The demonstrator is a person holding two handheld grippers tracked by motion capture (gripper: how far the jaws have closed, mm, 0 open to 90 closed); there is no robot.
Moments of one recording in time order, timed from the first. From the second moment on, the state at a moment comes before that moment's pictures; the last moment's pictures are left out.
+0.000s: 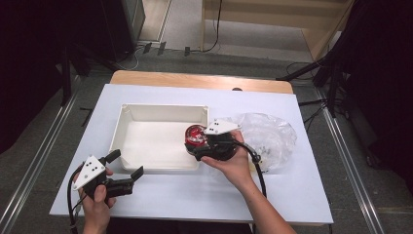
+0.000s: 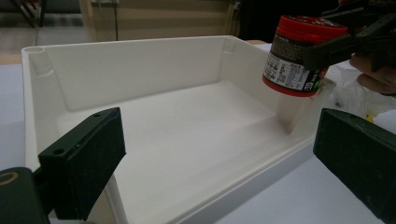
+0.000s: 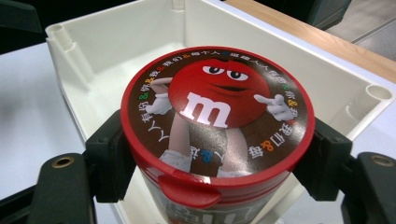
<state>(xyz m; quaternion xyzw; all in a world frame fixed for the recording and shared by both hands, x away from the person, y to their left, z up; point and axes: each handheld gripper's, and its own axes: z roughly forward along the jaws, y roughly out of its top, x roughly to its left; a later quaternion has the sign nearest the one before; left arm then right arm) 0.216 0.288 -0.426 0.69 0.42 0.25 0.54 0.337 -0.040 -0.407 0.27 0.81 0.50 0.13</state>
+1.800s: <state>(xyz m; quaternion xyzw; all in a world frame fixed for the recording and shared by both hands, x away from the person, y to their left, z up) 0.218 0.288 -0.429 0.69 0.42 0.25 0.53 0.332 -0.024 -0.428 0.26 0.86 0.42 0.17</state>
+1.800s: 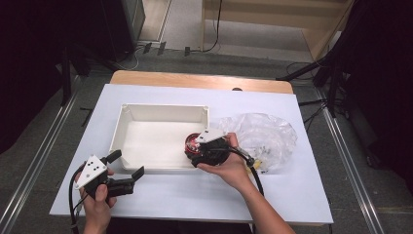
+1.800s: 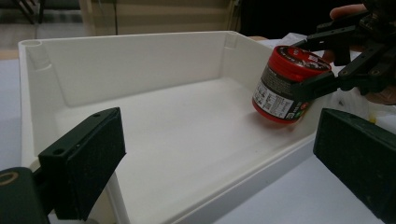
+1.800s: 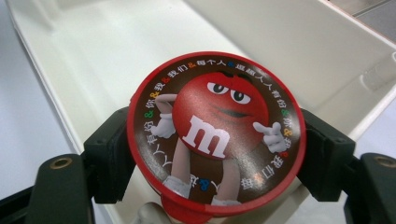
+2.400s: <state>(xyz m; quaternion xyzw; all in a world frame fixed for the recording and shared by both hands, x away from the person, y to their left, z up) 0.218 0.290 -0.429 0.69 0.42 0.25 0.53 0.336 -0.046 -0.416 0.30 0.82 0.45 0.17</state>
